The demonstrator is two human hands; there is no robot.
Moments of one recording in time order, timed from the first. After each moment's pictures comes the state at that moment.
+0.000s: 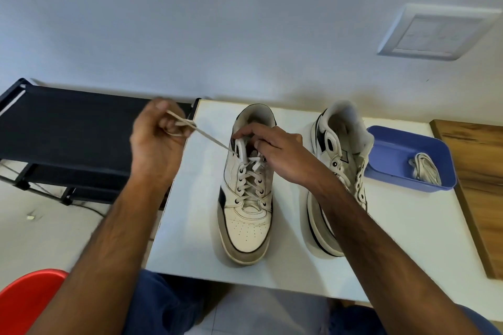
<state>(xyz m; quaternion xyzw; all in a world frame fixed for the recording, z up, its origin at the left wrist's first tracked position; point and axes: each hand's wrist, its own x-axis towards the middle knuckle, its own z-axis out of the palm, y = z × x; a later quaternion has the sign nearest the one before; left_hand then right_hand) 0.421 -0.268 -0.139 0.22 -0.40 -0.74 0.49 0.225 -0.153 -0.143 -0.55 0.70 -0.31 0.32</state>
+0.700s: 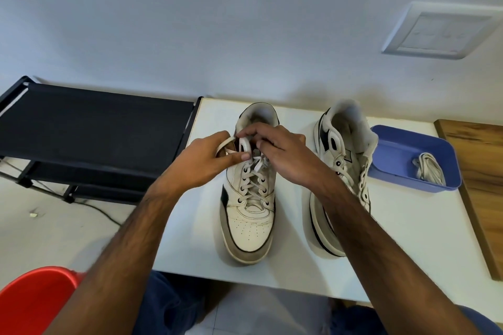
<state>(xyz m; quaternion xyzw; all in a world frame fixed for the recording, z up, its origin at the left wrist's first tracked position) 0.401 -0.253 -0.160 0.38 -0.83 -0.40 0.07 0.225 -0.152 -0.143 -0.55 0.70 -0.32 0.32</state>
